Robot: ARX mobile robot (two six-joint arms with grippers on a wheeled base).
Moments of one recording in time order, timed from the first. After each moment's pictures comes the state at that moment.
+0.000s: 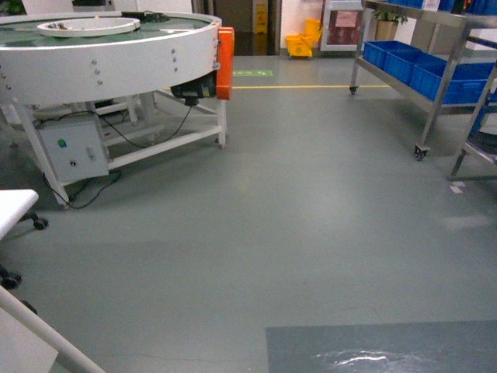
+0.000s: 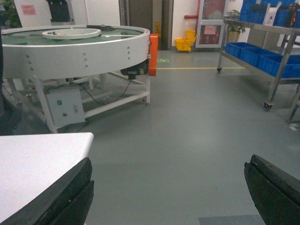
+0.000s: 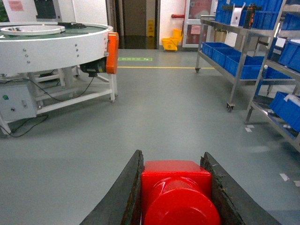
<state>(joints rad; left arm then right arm) 0.00 0.01 0.02 0.00 0.00 0.00 0.00 0.00 0.01 0.00 0.00 0.01</state>
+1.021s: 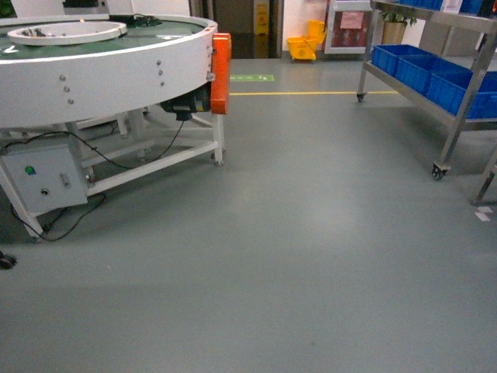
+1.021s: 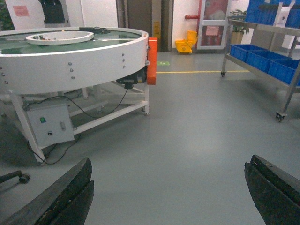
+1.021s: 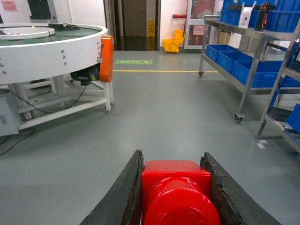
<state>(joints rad) 0.00 0.01 0.02 0.00 0.00 0.00 0.00 0.00 0.01 0.00 0.00 0.01</state>
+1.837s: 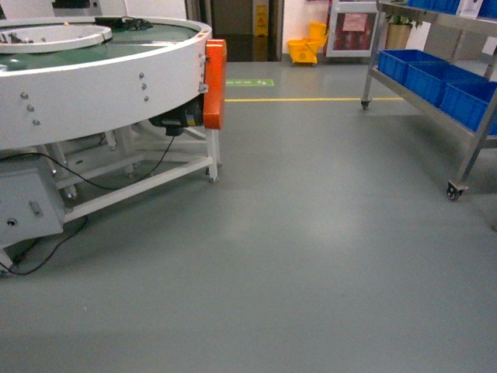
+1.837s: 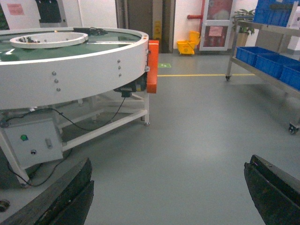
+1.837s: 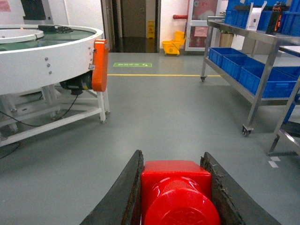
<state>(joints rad) 0.00 0.01 0.02 -0.01 0.00 0.00 0.00 0.00 0.01 0.00 0.00 0.01</state>
